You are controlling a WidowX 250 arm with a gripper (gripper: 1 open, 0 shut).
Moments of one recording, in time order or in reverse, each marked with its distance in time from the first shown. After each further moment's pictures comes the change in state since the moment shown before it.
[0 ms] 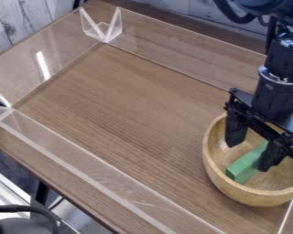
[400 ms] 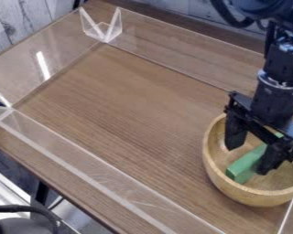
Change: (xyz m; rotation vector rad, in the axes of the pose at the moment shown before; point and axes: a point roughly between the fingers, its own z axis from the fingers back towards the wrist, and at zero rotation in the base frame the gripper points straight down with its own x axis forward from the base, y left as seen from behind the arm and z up) arm -0.001 -0.001 -0.004 0.000 -0.004 -0.016
